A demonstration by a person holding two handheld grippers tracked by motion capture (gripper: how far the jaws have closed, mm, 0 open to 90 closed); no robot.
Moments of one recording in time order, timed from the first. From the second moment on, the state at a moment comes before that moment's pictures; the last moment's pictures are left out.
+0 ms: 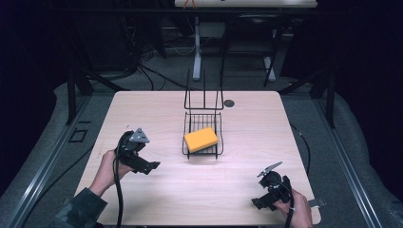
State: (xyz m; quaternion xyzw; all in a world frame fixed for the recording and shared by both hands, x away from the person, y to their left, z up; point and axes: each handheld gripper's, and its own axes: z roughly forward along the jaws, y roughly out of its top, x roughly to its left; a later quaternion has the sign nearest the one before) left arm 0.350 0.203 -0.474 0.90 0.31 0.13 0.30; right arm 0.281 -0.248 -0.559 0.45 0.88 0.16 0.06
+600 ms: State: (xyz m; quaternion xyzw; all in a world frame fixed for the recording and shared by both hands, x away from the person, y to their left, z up) left arm 0.325 0.228 -0.515 0.90 0.35 0.08 0.26; right arm 0.281 -0.248 -0.559 0.45 0.88 0.15 0.07
